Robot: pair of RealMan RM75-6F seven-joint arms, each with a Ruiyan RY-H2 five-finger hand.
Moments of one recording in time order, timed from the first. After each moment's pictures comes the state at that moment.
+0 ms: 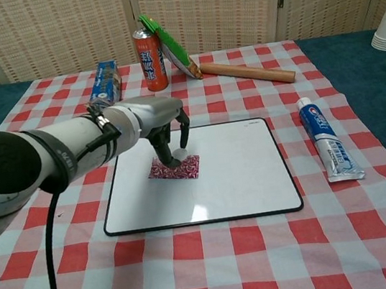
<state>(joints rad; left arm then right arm) -1.18 -1.78 -0.21 -1.35 0.45 0.93 0.81 0.17 -1.01 0.04 -1.79 -1.55 1.38 -0.08</state>
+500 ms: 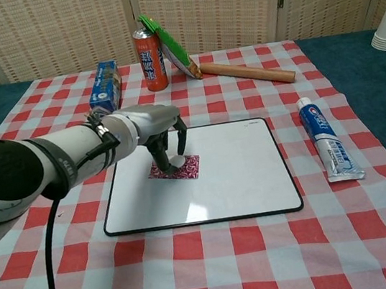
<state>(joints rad) -1.16 -1.79 -0.20 -1.30 0.46 0.89 0.77 0.17 -1.01 0.04 -1.79 -1.54 1.37 -0.08</state>
